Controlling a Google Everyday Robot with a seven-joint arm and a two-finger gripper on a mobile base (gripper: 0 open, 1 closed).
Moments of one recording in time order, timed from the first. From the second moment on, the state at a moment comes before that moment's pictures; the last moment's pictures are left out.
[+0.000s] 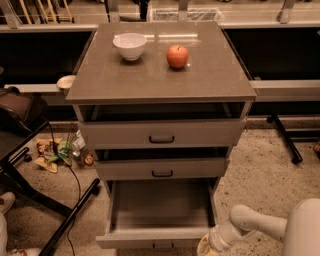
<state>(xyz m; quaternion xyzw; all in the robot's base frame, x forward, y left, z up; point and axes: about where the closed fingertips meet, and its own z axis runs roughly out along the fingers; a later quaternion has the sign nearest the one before) 0.383 -0.182 0.216 -0.68 0.66 0.29 0.15</state>
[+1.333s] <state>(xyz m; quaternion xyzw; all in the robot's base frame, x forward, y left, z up) 0.402 -0.184 0.174 -0.67 0.67 0.27 0.18</state>
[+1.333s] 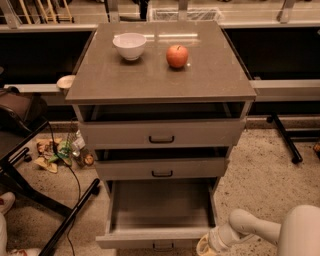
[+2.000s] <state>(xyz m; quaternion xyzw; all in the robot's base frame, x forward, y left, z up) 0.424 -0.183 0.165 -0.68 0.65 0.26 0.21</state>
